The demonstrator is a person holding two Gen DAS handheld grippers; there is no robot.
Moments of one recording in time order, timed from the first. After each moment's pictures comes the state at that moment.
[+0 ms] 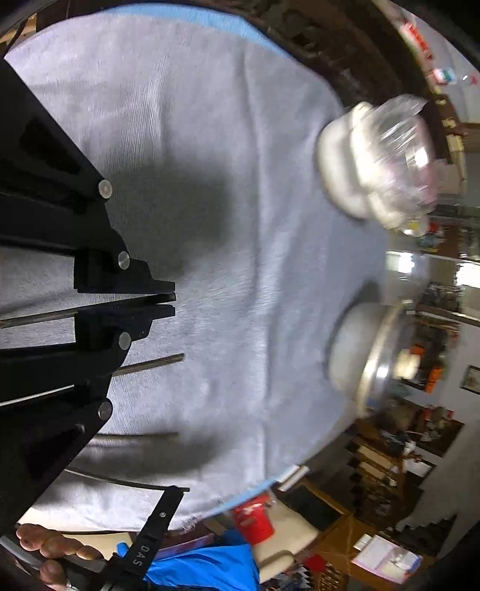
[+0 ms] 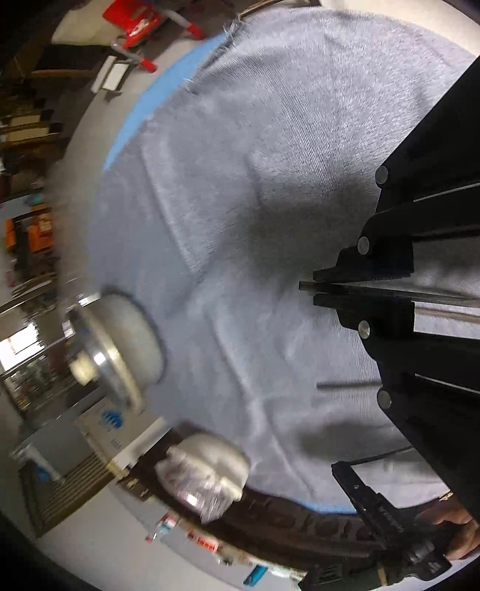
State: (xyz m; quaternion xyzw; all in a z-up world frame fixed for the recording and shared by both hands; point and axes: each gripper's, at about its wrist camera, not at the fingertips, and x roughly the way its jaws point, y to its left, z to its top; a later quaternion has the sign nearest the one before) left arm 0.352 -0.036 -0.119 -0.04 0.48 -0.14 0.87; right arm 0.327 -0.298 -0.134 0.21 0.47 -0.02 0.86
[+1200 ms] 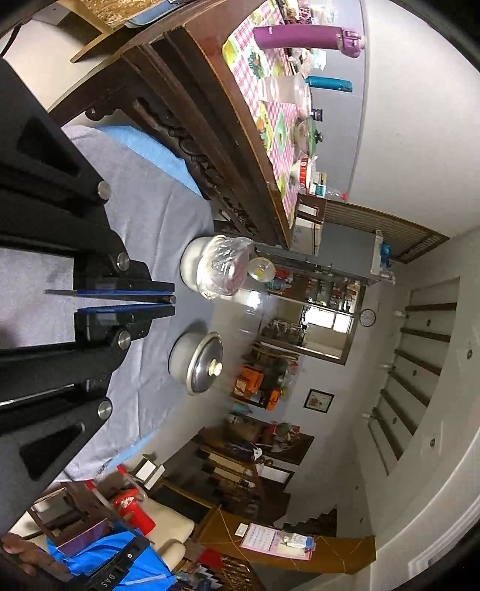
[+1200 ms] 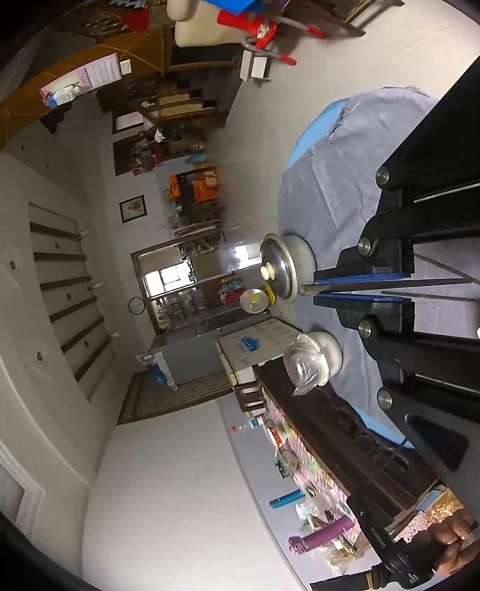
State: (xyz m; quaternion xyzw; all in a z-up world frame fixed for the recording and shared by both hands) left arm 0.125 0.069 0.037 -0.12 0.19 -0.05 0.97; right arm 0.082 -0.247 0.048 0.14 0.14 0.02 0.98
